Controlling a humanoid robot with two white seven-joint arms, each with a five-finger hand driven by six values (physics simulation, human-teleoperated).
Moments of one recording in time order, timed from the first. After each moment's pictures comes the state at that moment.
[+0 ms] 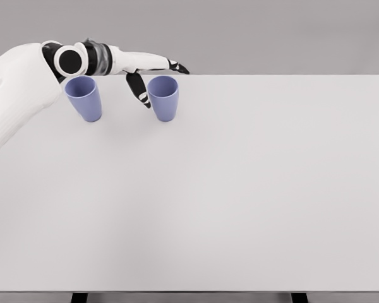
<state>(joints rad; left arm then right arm) -1.27 0.31 -1.25 -0.67 0.04 -0.43 -0.55 -0.01 0.00 0.04 0.14 0.11 -0.13 0.61</state>
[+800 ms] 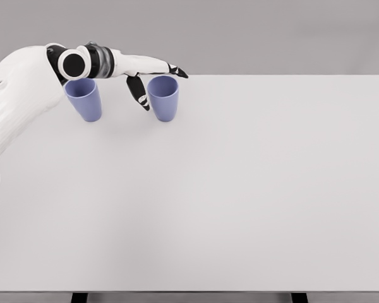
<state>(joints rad) -1.27 0.30 -1.25 -0.65 -0.01 -0.42 -0.55 -0.01 0.00 0.04 0.14 0.11 -0.13 0.61</state>
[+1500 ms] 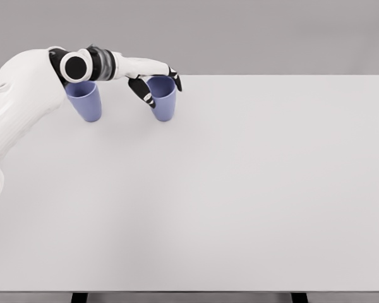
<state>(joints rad) -1.25 0.29 -1.24 -0.63 -0.01 -0.42 -0.55 -0.01 0.00 0.04 0.14 0.11 -0.13 0.61</state>
